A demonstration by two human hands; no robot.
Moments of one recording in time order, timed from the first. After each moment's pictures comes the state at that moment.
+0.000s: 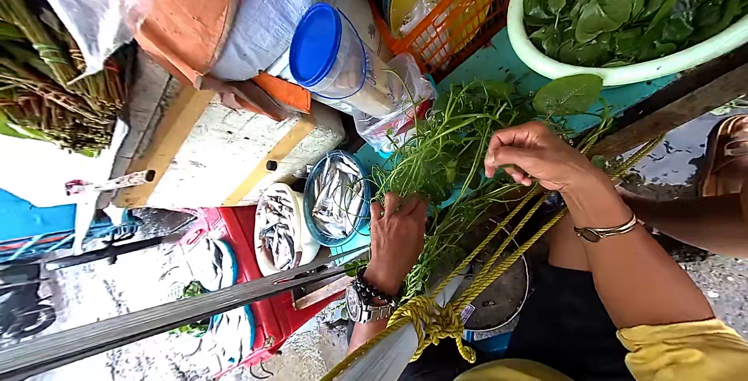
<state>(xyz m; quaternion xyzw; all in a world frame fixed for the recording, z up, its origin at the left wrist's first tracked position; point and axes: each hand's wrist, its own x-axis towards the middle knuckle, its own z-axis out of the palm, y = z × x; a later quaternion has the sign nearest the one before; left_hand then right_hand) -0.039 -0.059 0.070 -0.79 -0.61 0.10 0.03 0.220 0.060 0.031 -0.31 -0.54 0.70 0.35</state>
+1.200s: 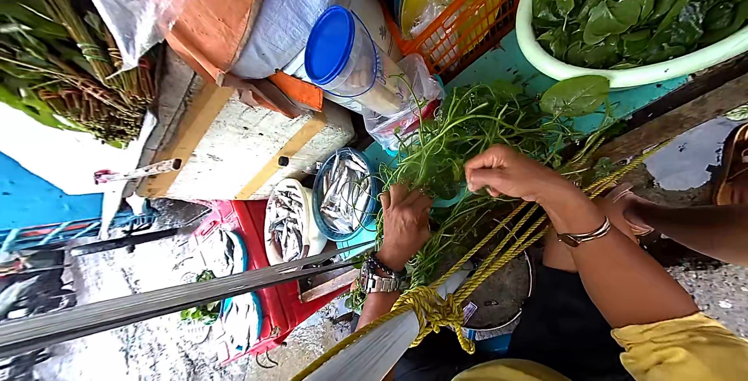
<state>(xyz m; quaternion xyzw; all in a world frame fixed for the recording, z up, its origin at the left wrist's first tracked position) -0.060 -0.052 0.035 -0.79 -0.60 -0.08 -0.02 0.188 0.049 0.027 -0.26 -0.63 0.67 0.29</state>
